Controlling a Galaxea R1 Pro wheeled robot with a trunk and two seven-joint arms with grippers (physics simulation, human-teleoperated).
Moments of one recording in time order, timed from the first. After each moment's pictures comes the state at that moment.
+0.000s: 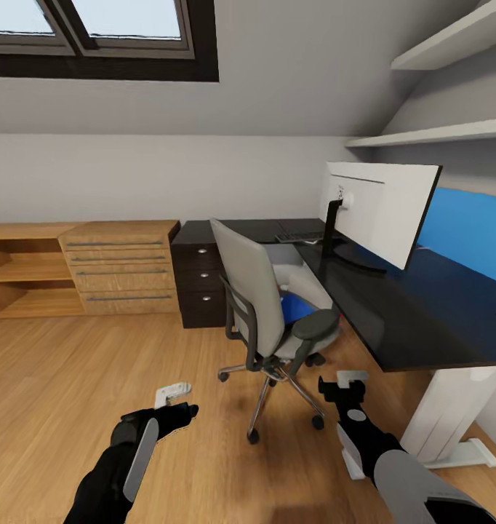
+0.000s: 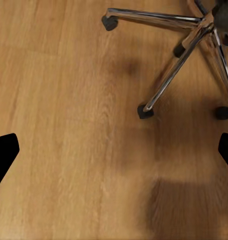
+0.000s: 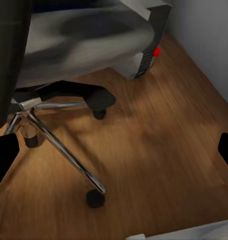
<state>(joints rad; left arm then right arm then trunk) -0.36 -0.11 0.07 -1.18 0.22 0.76 0.12 -0.72 0.01 -0.07 -0.28 0.17 -0.23 -0.20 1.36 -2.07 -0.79</state>
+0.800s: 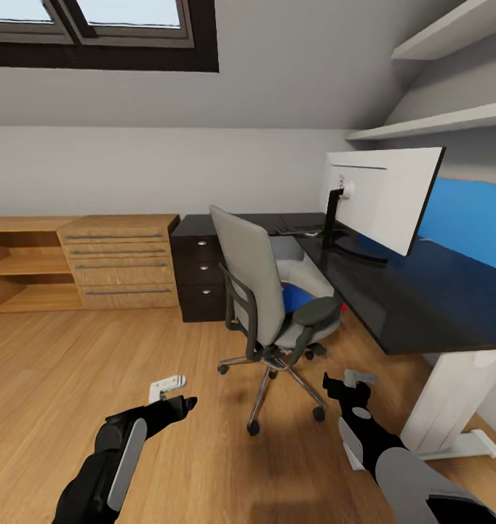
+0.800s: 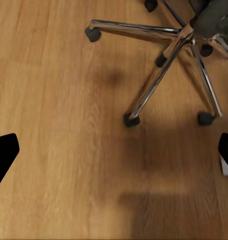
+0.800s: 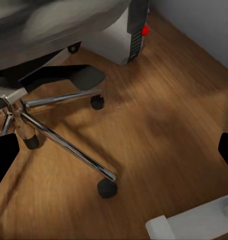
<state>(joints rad) -0.31 -0.10 0.07 -1.35 0.24 0.80 0.04 -0.73 0.00 -0.08 -0.29 -0.02 -0.24 -0.20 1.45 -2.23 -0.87</state>
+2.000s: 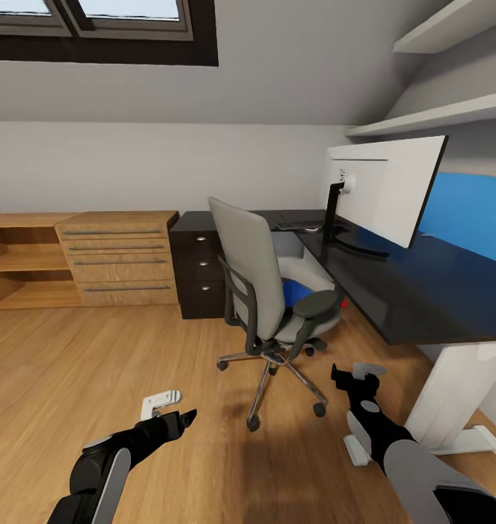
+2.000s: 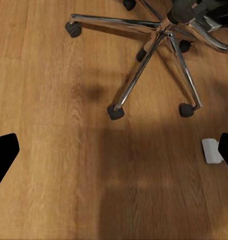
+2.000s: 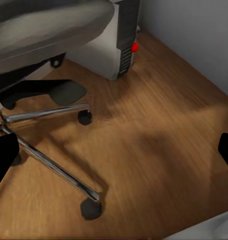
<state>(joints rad) -0.15 -0.09 0.07 -1.54 0.25 0.80 -0.06 -0.76 -0.04 -0.07 -0.28 -0.01 -0.28 -0.20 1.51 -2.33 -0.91</state>
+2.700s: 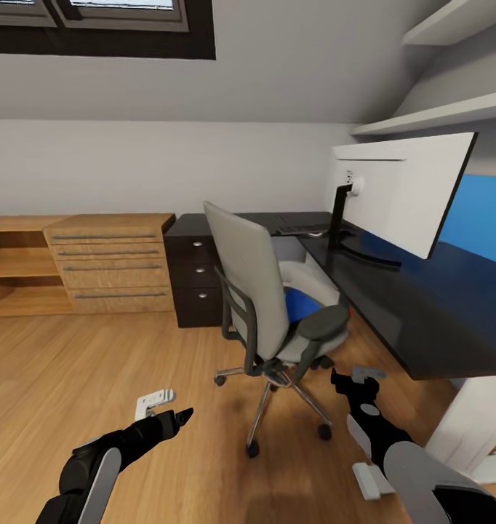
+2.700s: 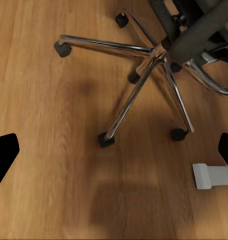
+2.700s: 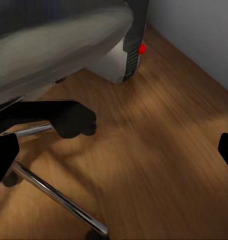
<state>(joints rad) -0.15 -0.04 0.07 -1.54 0.35 0.81 -0.07 -0.76 -0.04 -0.06 -0.25 -0.01 -0.28 -0.20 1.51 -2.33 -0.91</state>
